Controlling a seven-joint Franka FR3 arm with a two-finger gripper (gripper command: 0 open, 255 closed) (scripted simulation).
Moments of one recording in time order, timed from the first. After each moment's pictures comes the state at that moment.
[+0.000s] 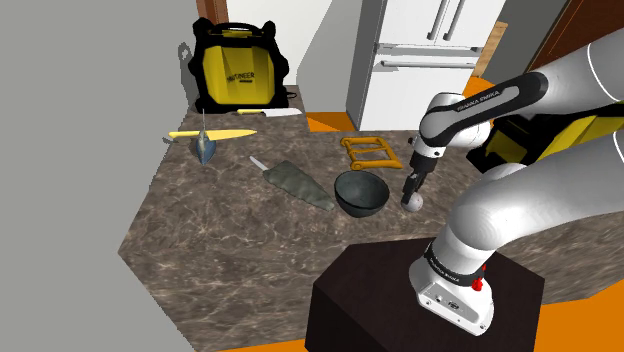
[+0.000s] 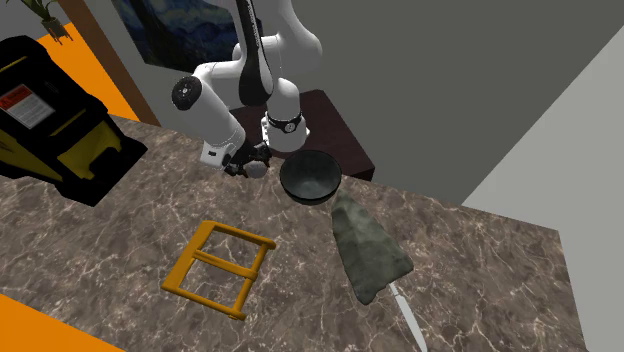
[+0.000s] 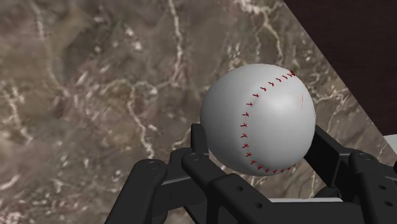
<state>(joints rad) -0.13 -0.57 -0.81 -2.98 -0.37 2.26 -0.54</state>
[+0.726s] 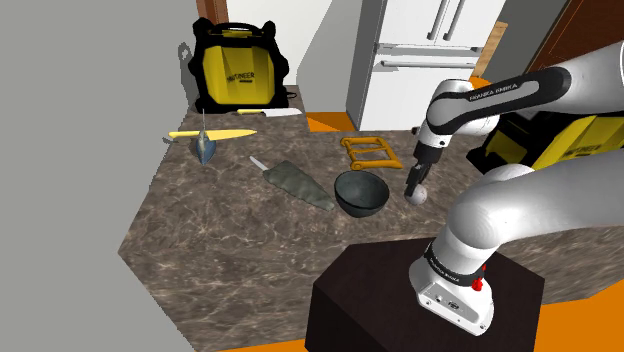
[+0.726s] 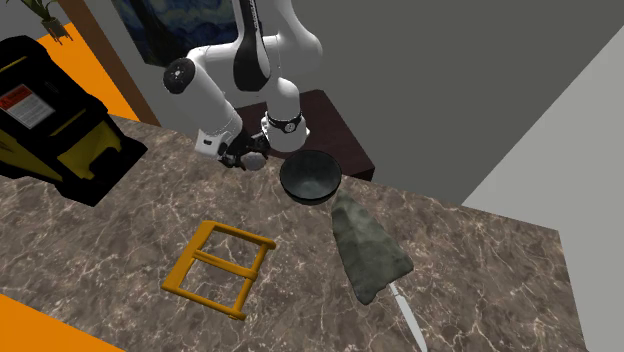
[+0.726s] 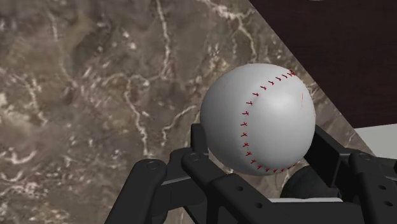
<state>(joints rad) -0.18 -0.71 -0.74 -2.96 -0.36 2.09 -0.51</state>
